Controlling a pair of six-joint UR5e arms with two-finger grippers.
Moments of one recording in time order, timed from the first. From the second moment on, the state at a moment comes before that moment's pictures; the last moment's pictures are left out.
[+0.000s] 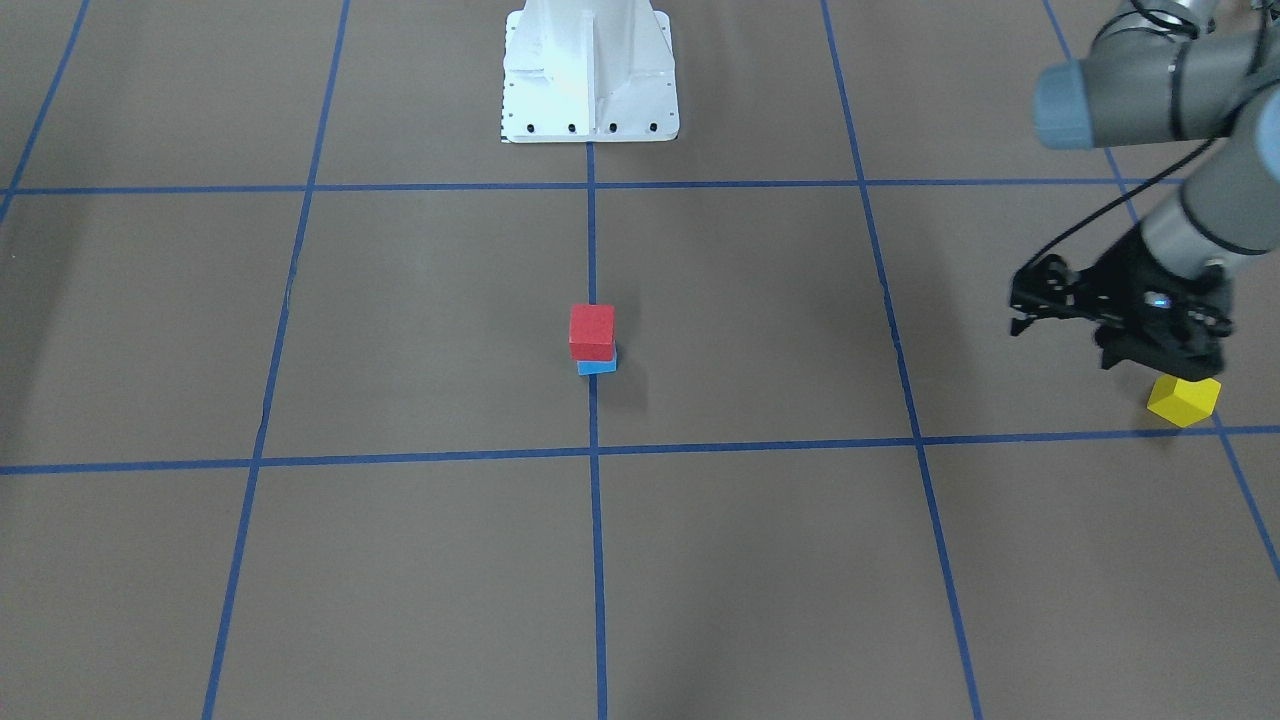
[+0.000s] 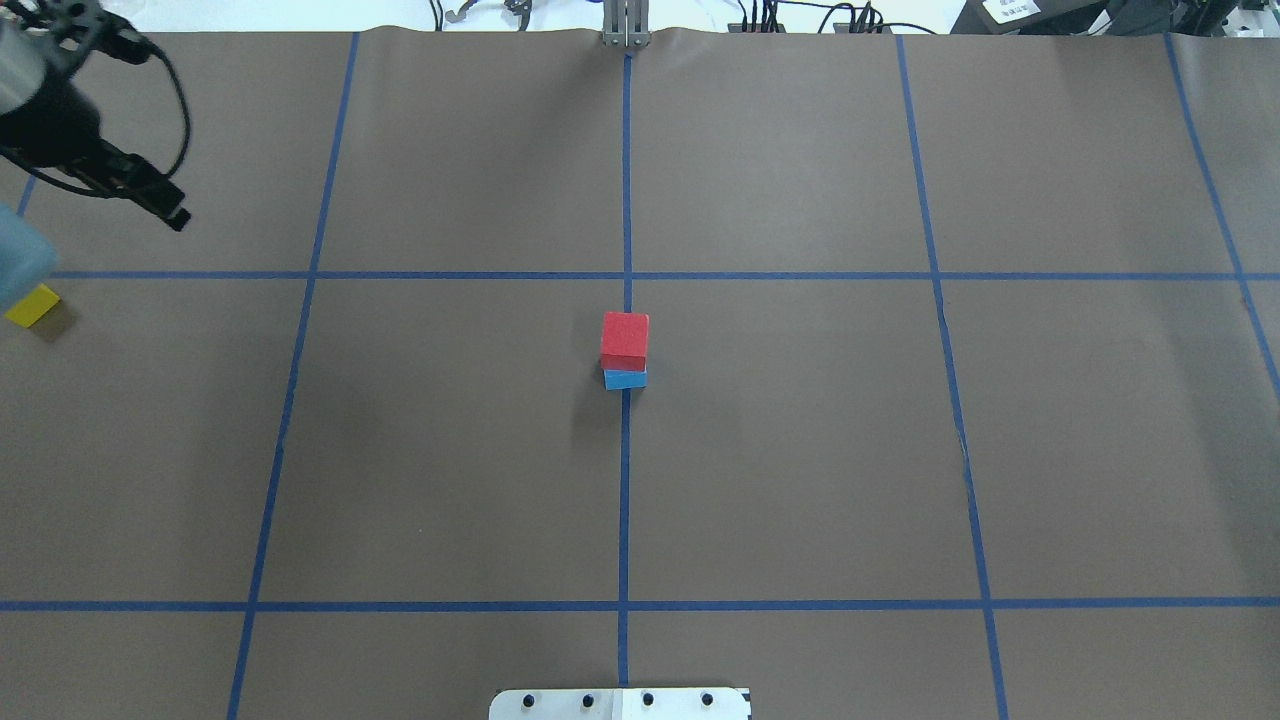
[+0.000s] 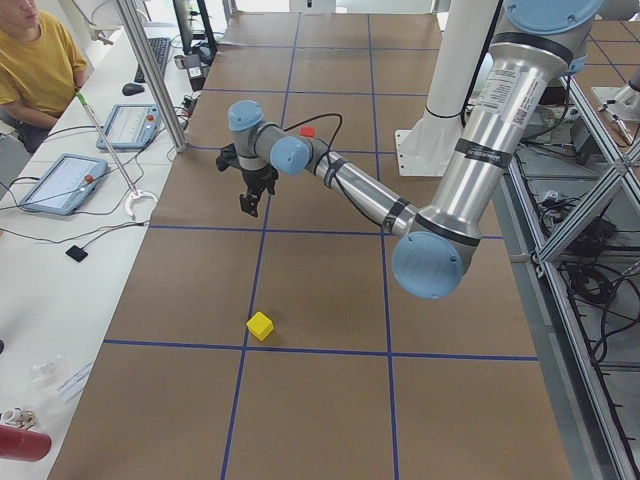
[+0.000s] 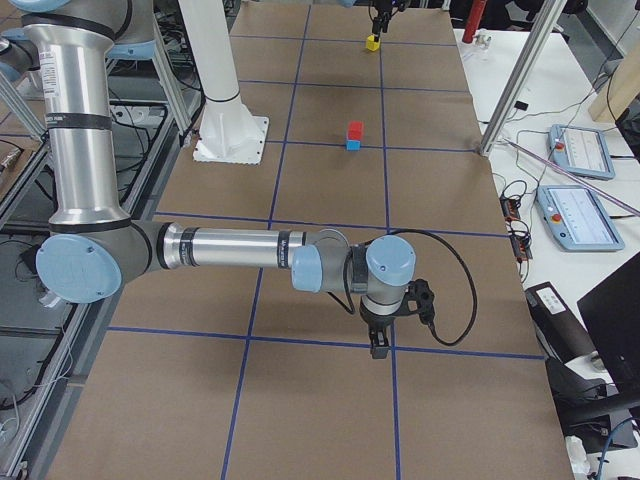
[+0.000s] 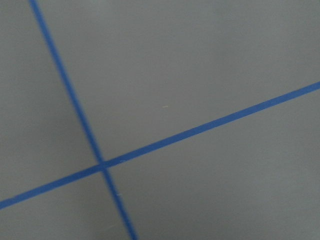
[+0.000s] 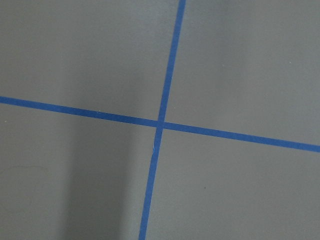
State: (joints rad) left arm -1.19 -1.87 -1.73 -1.51 -2.30 -0.08; right arm 1.59 -1.54 1.55 -1.57 2.31 -0.08
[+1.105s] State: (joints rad) left arm -1.29 -1.67 -1.34 -2.08 -2.32 0.22; right arm 1.59 -1.54 1.55 -1.56 2.29 -0.06
